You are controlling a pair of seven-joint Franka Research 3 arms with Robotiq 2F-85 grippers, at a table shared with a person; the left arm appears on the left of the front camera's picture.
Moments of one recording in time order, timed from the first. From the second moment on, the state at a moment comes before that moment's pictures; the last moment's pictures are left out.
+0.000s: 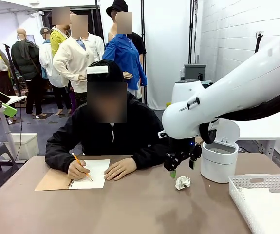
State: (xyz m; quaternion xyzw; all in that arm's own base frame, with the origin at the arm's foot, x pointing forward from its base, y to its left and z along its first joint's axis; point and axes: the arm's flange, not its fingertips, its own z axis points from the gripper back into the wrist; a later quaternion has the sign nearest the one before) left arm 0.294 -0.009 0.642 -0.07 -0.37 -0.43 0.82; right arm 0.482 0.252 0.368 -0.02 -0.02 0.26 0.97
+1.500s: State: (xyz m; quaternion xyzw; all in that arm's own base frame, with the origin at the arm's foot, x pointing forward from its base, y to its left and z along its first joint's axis) left arm 0.294 -0.009 0.642 -0.07 -0.37 -0.43 0.82; right arm 0.524 0.265 0.303 -0.02 -0.01 0.24 0.97
